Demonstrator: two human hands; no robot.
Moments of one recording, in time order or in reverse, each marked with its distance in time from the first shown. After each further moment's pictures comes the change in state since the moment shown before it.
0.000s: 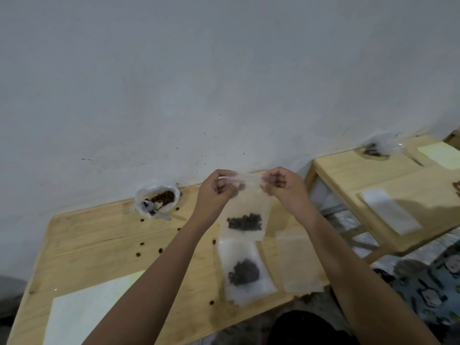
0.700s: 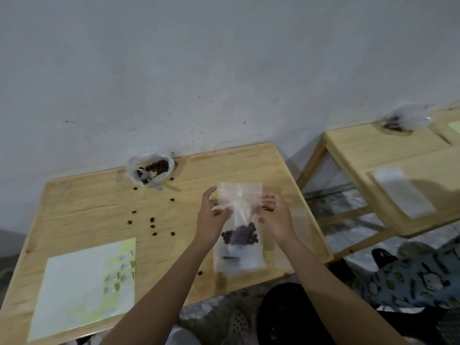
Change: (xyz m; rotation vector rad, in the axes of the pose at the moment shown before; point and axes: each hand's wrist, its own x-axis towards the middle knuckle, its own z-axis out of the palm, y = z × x) left_hand -0.065 -0.106 0.026 0.144 0.222 -0.359; right_hand -0.047 0.110 0.030 0.136 0.078 0.396
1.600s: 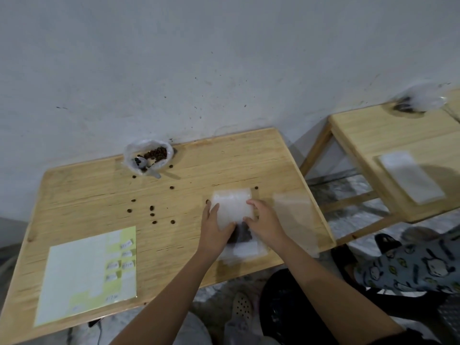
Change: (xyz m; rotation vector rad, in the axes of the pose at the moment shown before) left_hand -0.027 -0.046 0.008 0.543 -0.011 -0.063; right_hand 0.004 0.056 0.008 -0.573 -0.246 -0.144
